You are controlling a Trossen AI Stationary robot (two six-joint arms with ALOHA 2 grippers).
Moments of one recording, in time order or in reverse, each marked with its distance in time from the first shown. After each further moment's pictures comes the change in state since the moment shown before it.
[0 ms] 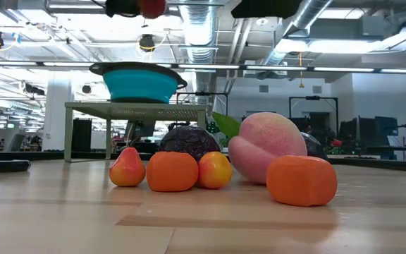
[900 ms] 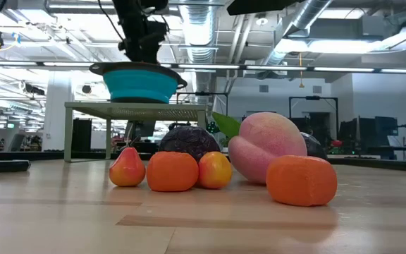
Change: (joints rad) left arm 0.420 0.464 0.341 -0.437 0.006 0.217; right arm 0.007 0.000 0.000 -0.044 -0.104 0.176
